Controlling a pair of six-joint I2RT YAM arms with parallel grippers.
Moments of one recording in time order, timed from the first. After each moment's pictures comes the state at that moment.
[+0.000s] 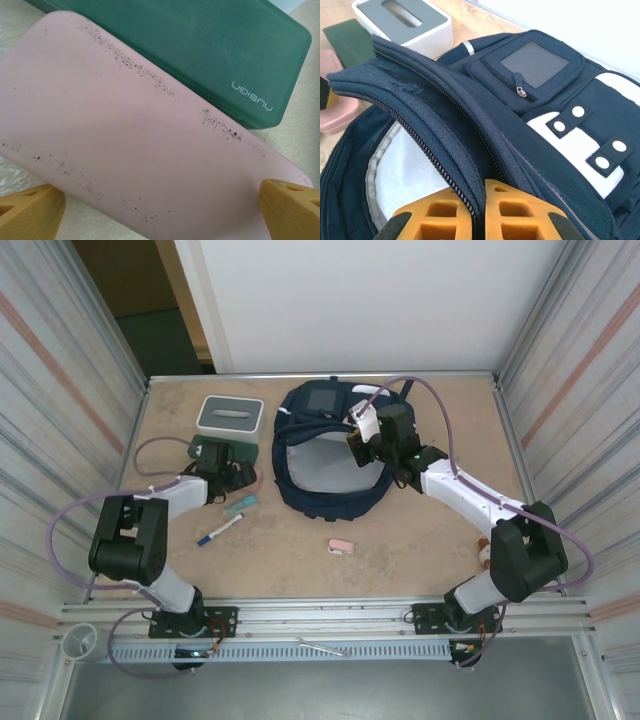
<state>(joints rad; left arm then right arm) -0.20 1.59 0.78 -0.13 -0.10 -0.49 0.51 1.49 1.05 -0.11 -0.09 -0.11</state>
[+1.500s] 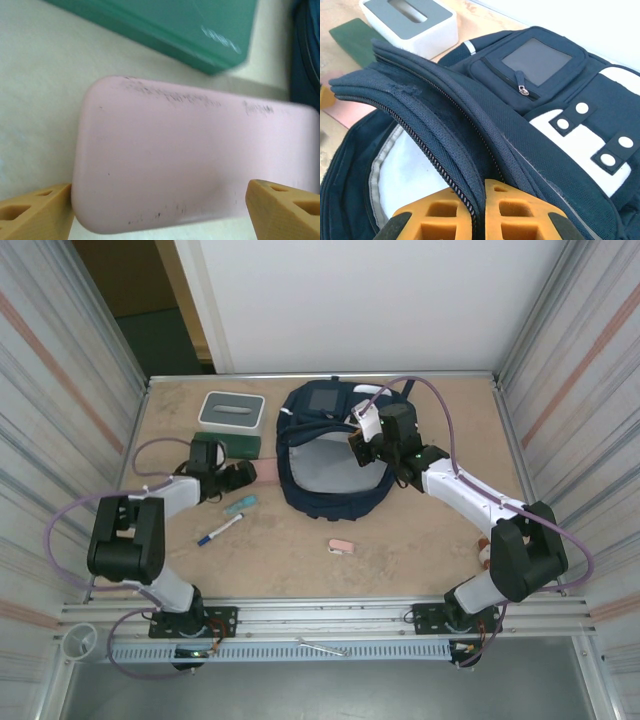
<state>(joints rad) -0.14 1.55 0.74 -0.11 0.18 -0.42 0.50 1.49 1.05 -0.12 -0.11 -0.09</state>
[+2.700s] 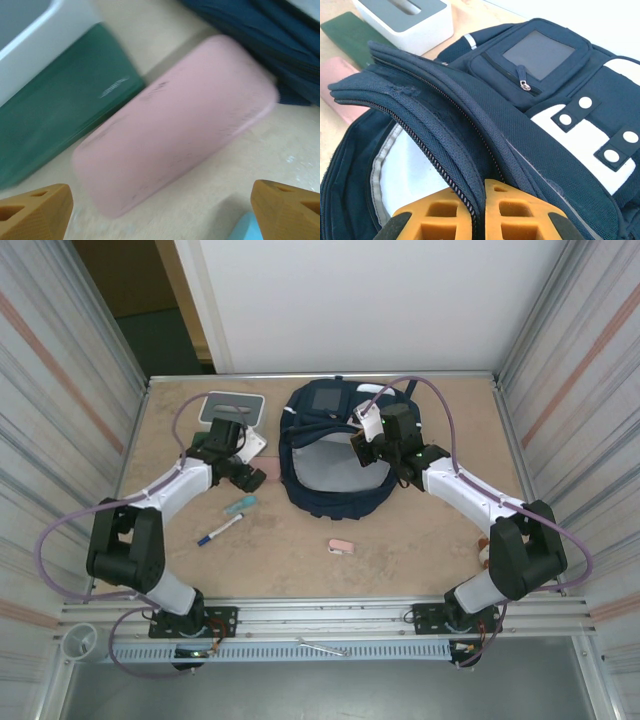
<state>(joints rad) -0.28 1.57 1.01 -0.43 -0.01 0.54 0.49 1.49 1.05 -0.13 -0.11 -0.09</state>
